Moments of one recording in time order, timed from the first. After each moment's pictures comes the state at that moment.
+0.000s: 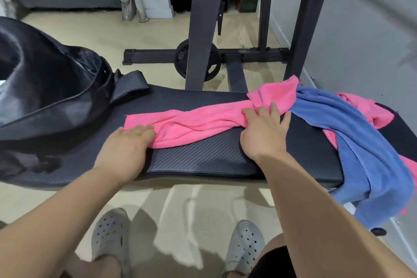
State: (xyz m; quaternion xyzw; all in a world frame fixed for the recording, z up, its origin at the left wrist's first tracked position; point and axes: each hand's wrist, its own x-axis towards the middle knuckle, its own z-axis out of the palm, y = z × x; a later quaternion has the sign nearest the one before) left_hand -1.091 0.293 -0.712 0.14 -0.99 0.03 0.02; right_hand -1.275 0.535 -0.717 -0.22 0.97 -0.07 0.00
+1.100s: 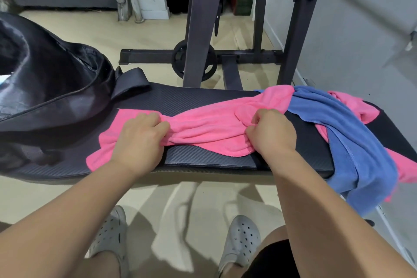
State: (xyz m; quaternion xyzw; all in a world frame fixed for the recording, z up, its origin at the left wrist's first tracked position) left_hand -1.101 0.315 -0.705 0.05 -0.99 0.01 0.15; right_hand -1.265 0.557 -0.697 -0.14 0.97 -0.17 0.01
